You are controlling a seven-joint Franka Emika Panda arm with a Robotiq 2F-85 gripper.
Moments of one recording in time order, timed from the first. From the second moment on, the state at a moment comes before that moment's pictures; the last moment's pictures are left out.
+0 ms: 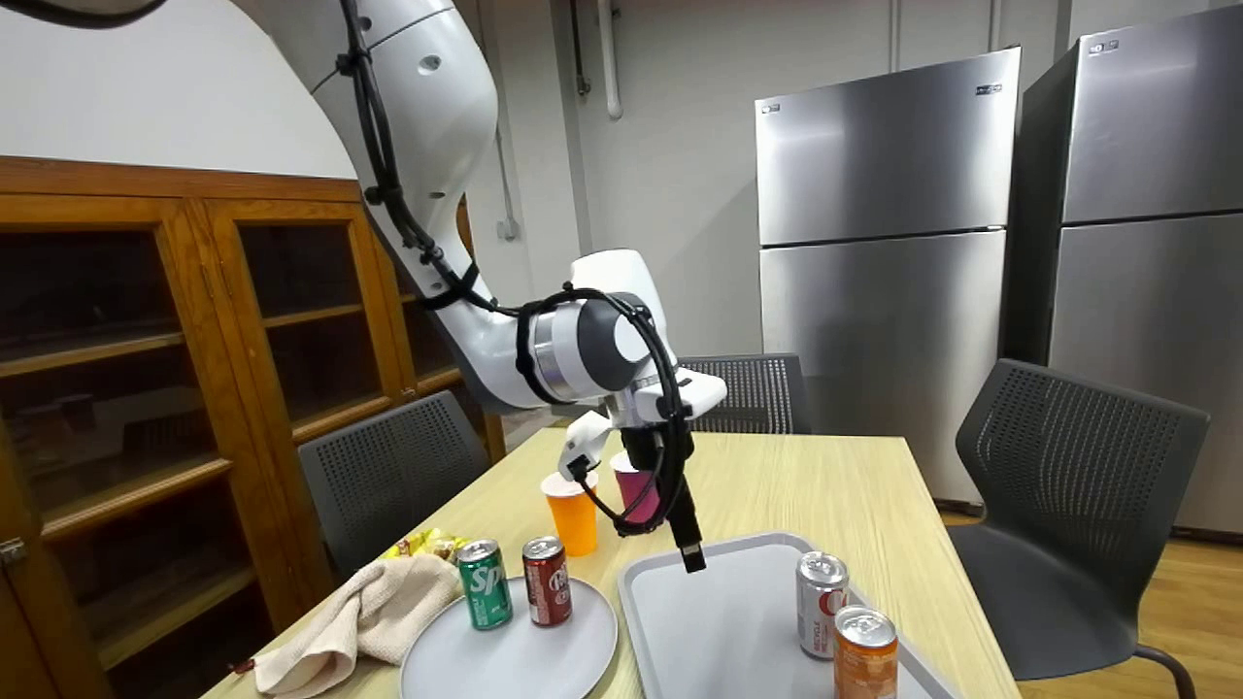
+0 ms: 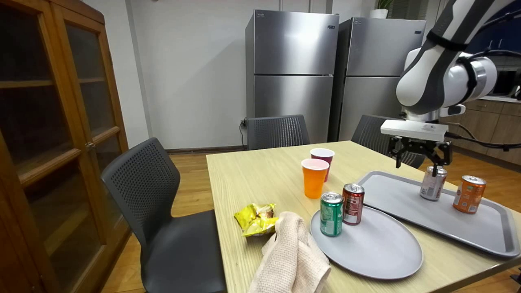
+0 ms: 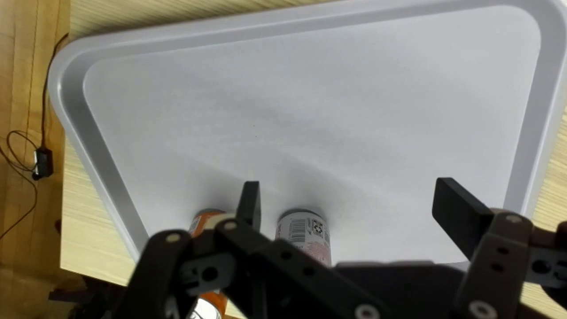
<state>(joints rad) -0.03 0.35 -0.34 -2.30 -0.20 2.70 0.98</state>
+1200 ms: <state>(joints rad) -0.12 0.49 -0.34 -2.17 -0.04 2.70 0.73</state>
